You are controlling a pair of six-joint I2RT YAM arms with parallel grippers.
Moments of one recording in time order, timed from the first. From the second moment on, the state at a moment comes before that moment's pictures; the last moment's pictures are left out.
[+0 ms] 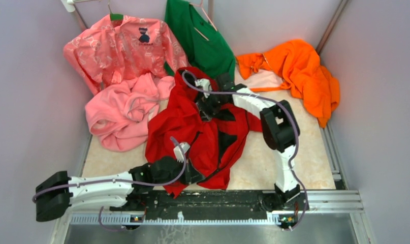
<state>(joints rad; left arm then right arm) -1.20 0.91 0.24 0.22 -0.03 -0.97 0.50 2.04 1.56 -0.44 -0.61 -0.32</state>
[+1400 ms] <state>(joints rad) -0.83 1.17 0.62 -0.40 0.30 -0.55 0.03 1.28 0.95 -0.52 -0.93 -0.25</state>
